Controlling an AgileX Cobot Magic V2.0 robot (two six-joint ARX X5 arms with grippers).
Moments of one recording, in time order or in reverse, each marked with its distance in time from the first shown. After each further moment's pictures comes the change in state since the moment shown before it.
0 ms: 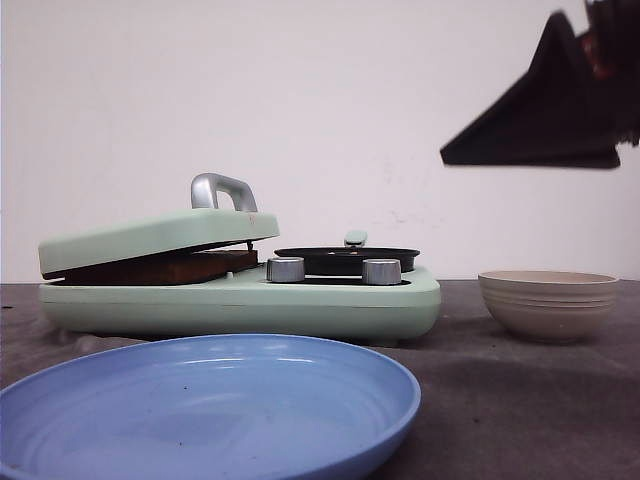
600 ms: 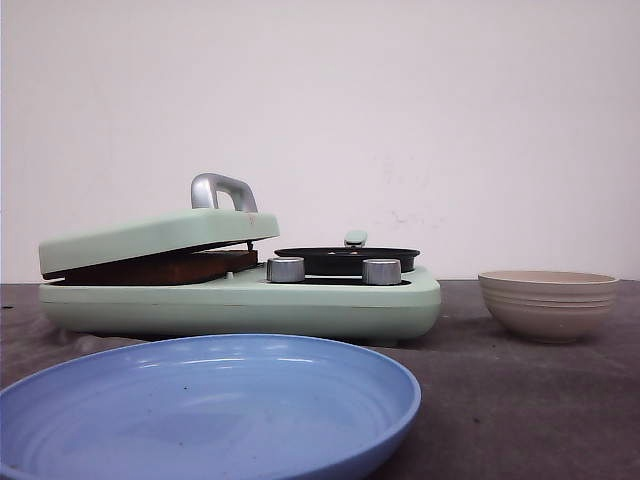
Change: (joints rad) left arm 0.000 0.000 0.000 0.000 0.000 0.000; right arm -0.216 -0.542 -0.097 -0.383 0.571 -0.221
